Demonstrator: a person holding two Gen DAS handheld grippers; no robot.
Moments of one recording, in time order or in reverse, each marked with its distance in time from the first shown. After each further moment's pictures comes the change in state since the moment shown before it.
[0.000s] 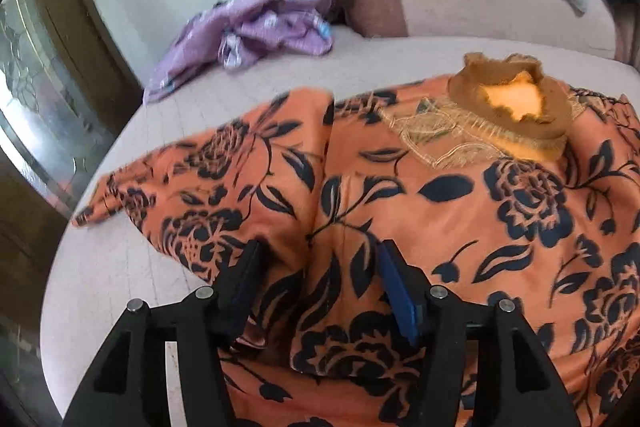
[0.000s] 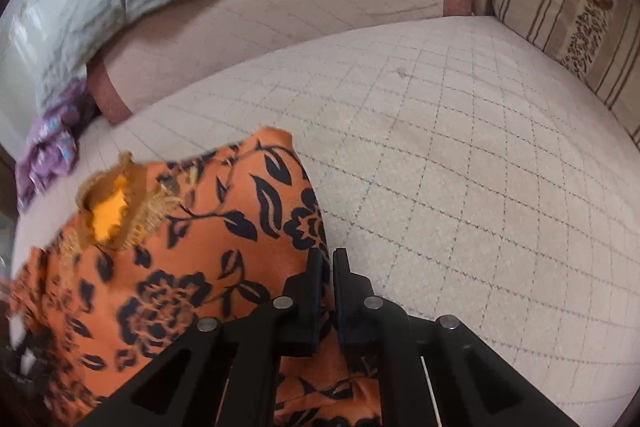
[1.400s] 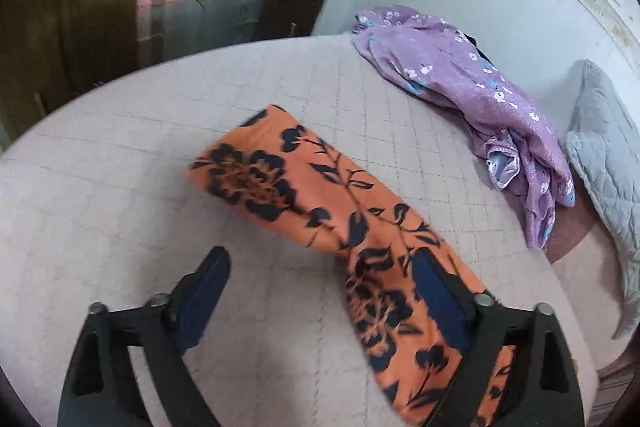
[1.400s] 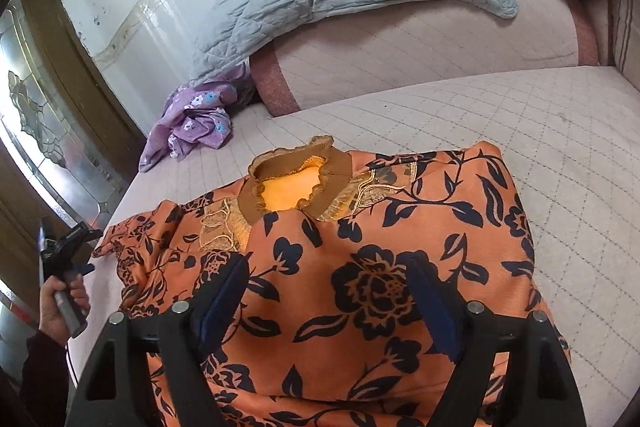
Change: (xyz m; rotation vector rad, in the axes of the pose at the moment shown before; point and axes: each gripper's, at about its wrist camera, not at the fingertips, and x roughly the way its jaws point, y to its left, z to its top) left arm 0.076 0.280 0.000 -0.888 0.020 -0.062; right arm -0.034 0.085 -0.038 -0.201 -0.105 0.430
